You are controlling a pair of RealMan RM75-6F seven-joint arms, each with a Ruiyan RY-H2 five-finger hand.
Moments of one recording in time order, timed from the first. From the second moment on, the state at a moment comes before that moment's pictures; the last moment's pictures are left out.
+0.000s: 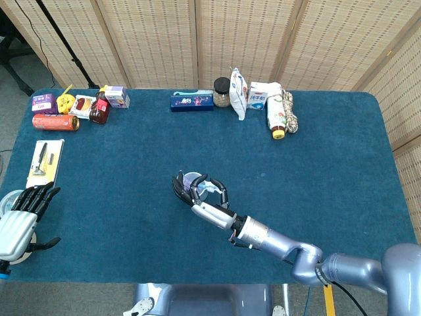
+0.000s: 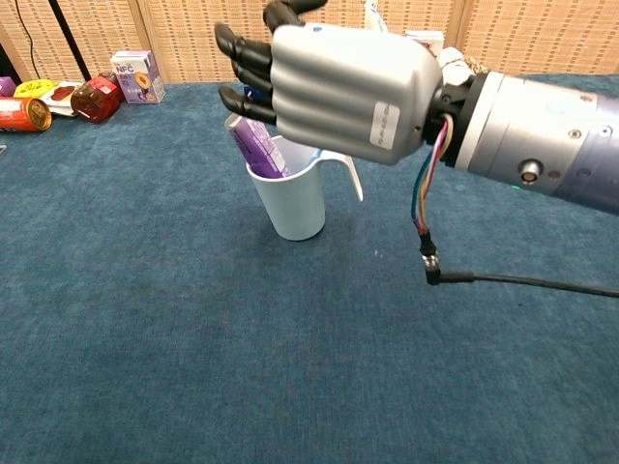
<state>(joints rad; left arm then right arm) -0.16 -0.97 0.04 -1.73 1.61 1.39 -0.06 0.89 -1.57 0.17 -1.46 -1.82 1.05 -1.73</state>
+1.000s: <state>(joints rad) -0.13 -1.03 0.04 -1.73 1.62 1.44 0.04 0.55 -1.21 0.29 -1.58 -1.40 1.31 -0.67</state>
